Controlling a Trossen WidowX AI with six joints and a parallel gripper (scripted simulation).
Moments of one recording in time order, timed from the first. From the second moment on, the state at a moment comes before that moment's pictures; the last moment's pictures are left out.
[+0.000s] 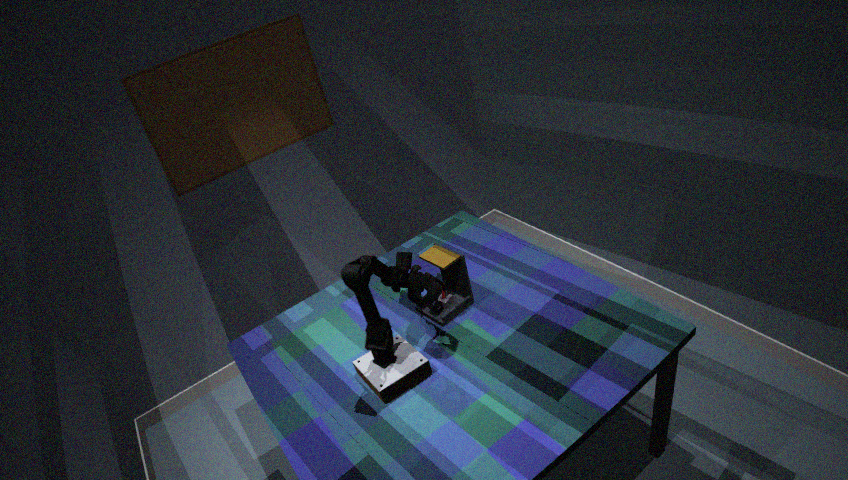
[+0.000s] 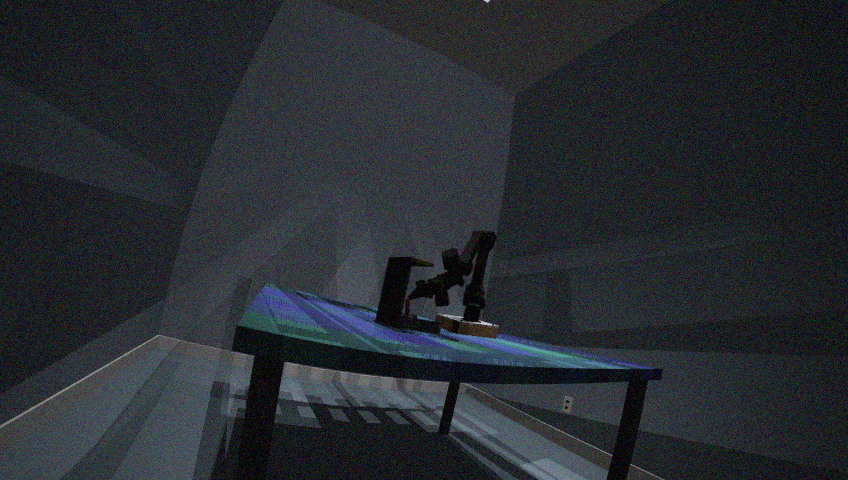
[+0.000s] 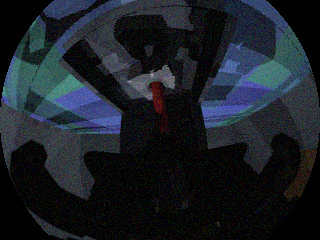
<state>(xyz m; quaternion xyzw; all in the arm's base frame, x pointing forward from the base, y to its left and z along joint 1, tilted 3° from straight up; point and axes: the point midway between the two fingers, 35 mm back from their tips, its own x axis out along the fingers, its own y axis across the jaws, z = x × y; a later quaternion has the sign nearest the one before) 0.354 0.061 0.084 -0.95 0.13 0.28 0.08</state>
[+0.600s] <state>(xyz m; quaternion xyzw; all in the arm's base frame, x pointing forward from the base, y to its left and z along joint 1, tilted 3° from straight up) 0.352 0.060 0.085 -0.95 0.13 0.29 0.07</state>
